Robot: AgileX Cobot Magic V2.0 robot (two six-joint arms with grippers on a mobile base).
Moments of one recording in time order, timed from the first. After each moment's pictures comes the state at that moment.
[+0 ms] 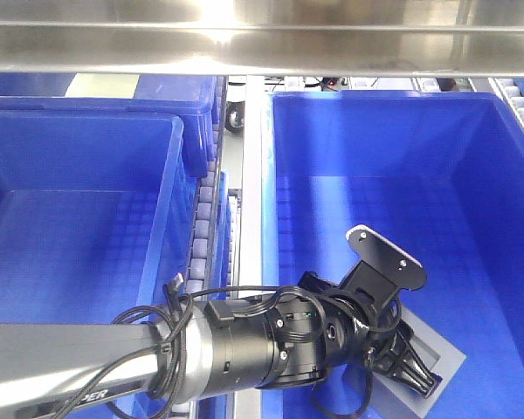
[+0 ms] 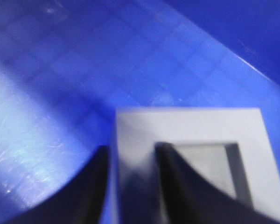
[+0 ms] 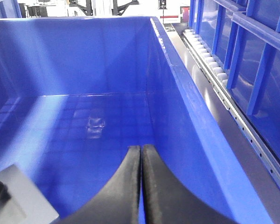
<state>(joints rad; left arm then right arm) -1.03 1.97 -1.31 0.62 0.19 -0.83 -0.09 -0.01 0.02 0.01 0.18 0.01</state>
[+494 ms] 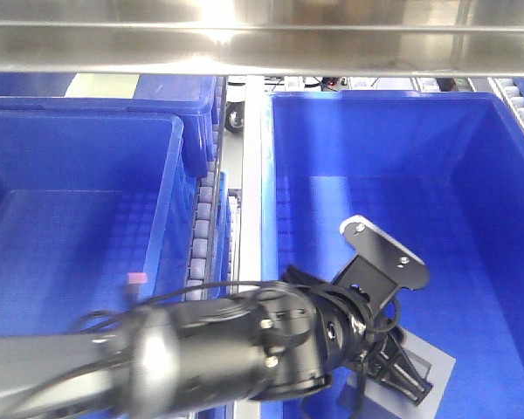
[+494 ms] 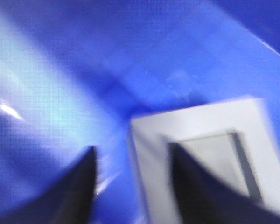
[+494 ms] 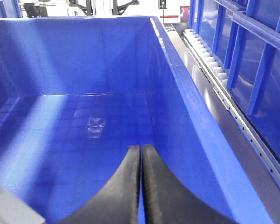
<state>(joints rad) -1.09 1.84 -1.31 0.57 0.46 -0.73 -0.09 -0.01 0.02 0.01 0.18 0.01</state>
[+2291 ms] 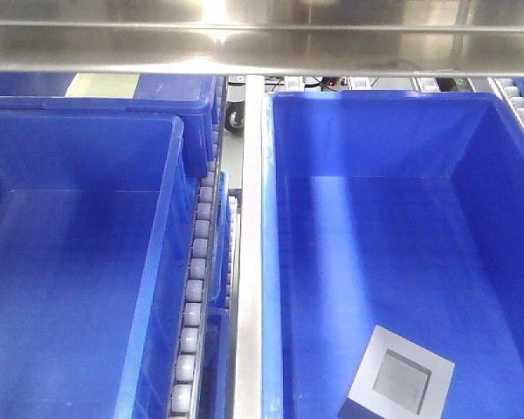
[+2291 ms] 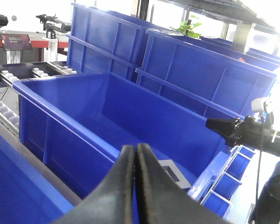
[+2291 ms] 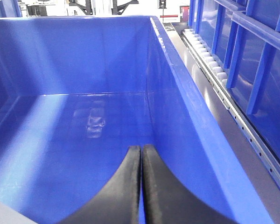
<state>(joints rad) -1.11 0.10 -0.45 0.47 0.48 -0.64 -0.09 -0.01 0.02 0.01 0.18 0.01</state>
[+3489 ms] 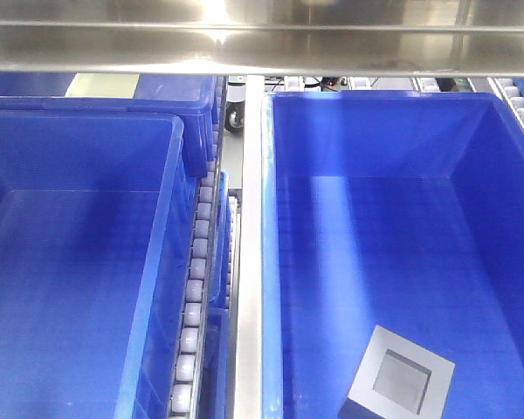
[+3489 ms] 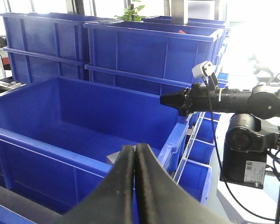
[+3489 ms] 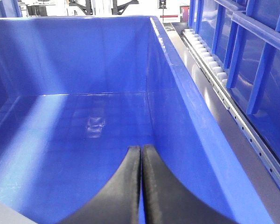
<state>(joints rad) -1.11 0.10 -0.45 -0.04 0.45 0.03 -0.09 -0.01 0.02 0.01 0.18 0.01</state>
